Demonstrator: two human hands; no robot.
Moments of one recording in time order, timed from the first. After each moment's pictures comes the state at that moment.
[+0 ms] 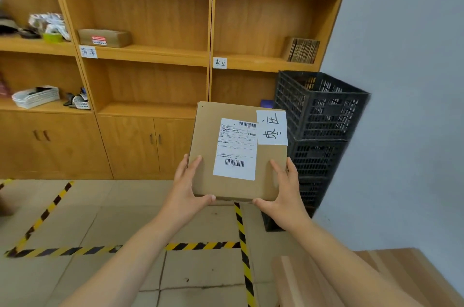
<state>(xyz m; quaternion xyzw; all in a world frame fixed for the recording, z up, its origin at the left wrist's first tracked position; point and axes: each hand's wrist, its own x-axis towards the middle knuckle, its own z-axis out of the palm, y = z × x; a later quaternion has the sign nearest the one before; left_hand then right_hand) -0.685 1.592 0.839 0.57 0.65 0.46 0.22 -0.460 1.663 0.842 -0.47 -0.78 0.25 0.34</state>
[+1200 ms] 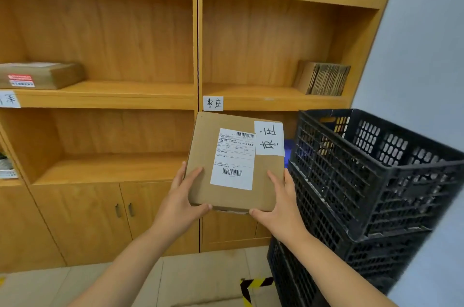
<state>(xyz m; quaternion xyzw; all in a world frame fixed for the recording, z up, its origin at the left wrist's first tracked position) -0.887 2.114 0.851 0.61 0.64 0.44 0.15 -0.654 2.167 0.848 -0.49 -0.75 0.24 0.38</state>
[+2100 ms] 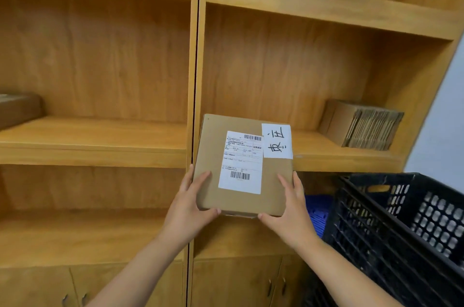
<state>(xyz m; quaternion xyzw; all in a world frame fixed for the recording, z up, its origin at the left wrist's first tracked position) -0.980 2.459 0.890 0.61 0.60 0.50 0.11 -0.745 2.517 0.899 -0.48 -0.76 0.20 0.40</state>
